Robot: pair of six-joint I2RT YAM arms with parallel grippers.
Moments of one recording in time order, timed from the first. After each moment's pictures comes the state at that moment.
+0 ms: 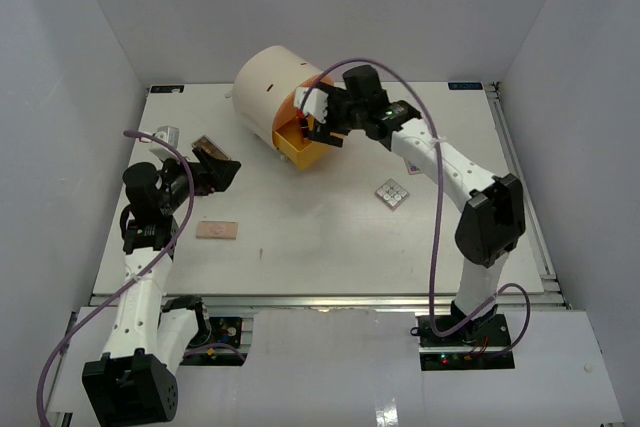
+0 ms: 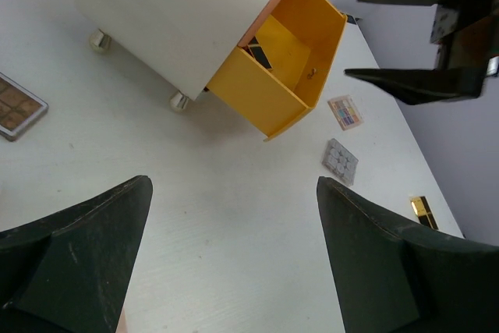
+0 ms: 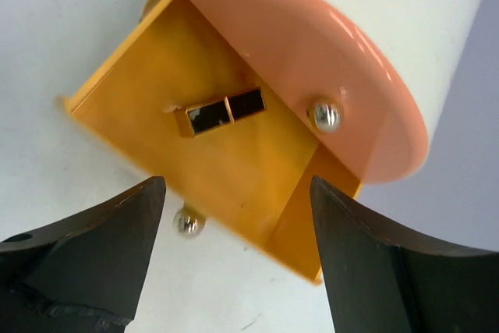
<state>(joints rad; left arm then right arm) 0.12 0.83 0.65 0.02 0.58 -0.44 0.64 1.86 1.75 -0.45 -0.30 -0.93</state>
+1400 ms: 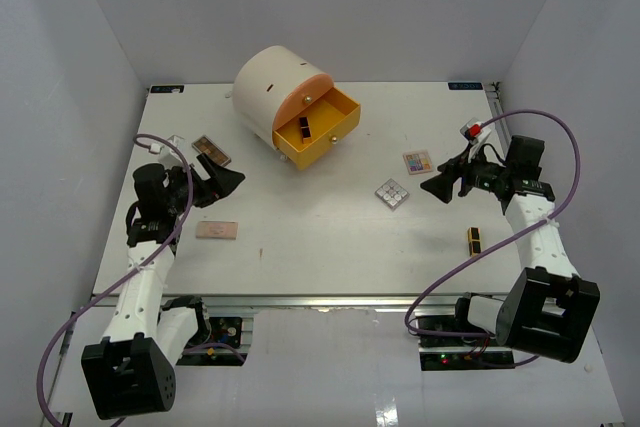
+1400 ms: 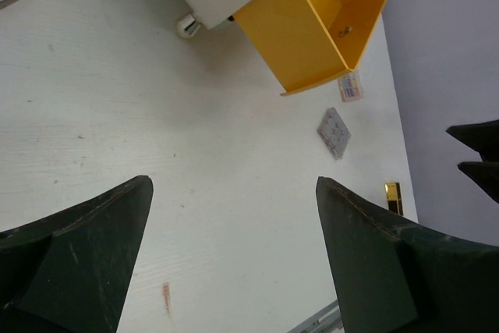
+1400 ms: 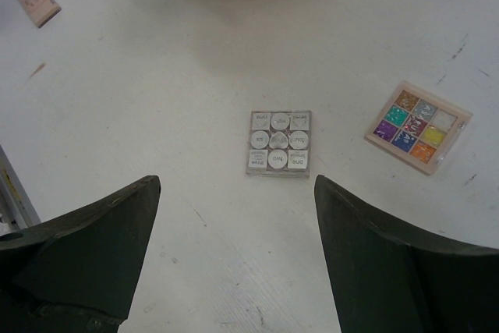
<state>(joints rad) 0.12 0.90 0.61 -0.10 0.59 -0.55 -0.21 1.20 0.85 -0.37 -1.04 -0.44</state>
